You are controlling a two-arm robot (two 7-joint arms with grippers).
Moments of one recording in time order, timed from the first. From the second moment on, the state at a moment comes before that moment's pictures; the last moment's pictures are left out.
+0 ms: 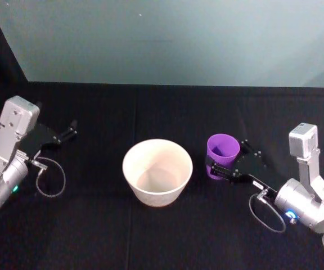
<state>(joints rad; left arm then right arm) -0.20 0.60 0.45 -1.41 -0.25 -0.12 0.03 0.23 0.40 -0.37 -1.19 0.40 -0.23 0.57</state>
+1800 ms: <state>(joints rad) -0.20 0.60 0.45 -1.41 -0.25 -0.12 0.03 0.18 0.42 -0.34 -1.29 0.38 -0.20 0.53</state>
